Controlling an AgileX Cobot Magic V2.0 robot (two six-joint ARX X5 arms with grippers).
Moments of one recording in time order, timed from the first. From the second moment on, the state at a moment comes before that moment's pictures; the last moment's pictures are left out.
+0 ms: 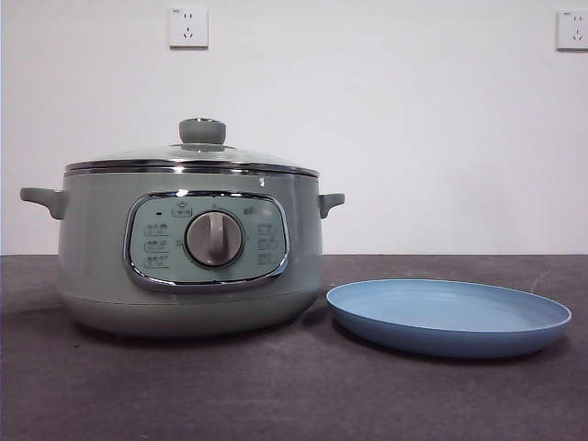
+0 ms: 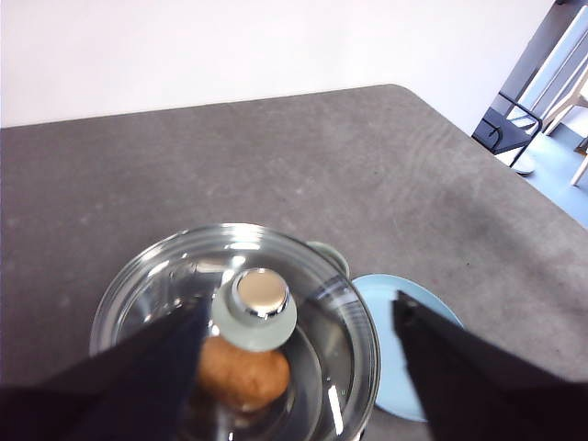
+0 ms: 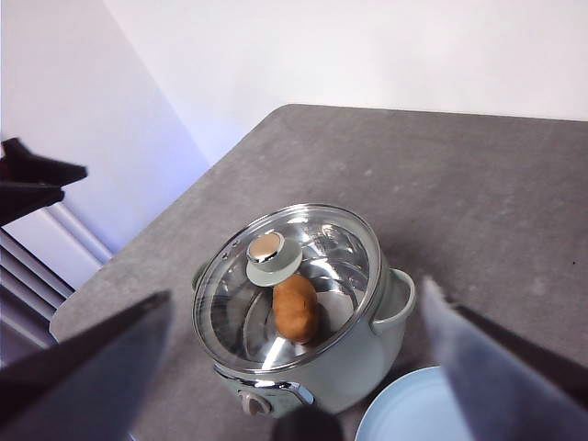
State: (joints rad) left arm -0.14 1.02 1.30 -0.68 0.49 -0.05; right arm 0.07 1.07 1.44 -0.78 -0.73 0.04
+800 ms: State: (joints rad) left arm -0.43 1.44 1.30 -0.50 0.10 -0.07; right arm 0.09 1.07 1.44 -0.78 -0.71 0.04
